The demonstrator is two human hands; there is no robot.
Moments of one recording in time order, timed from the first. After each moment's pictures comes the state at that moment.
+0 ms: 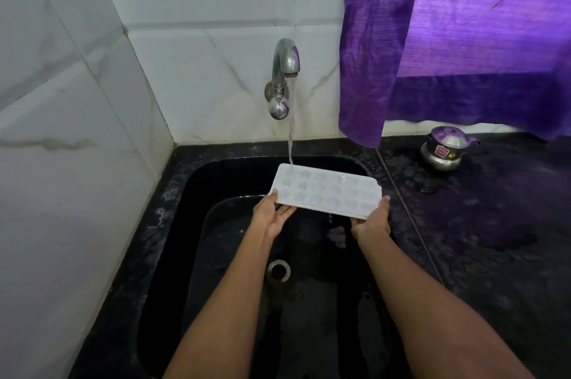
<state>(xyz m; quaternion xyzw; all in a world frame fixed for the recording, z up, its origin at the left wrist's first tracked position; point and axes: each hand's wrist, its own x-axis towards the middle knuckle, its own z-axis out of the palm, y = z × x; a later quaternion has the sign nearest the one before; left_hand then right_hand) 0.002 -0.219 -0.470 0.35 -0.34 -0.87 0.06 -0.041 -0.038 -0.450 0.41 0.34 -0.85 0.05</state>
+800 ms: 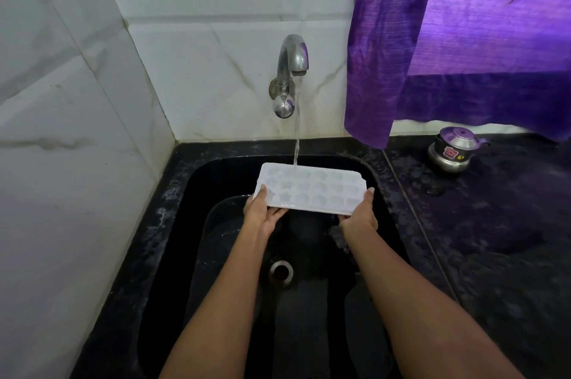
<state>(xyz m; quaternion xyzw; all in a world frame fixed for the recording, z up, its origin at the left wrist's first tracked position) 0.007 -0.239 -0.462 0.38 -0.32 -0.86 0.10 -0.047 -0.074 -0.452 0.40 0.37 -0.84 0.06</state>
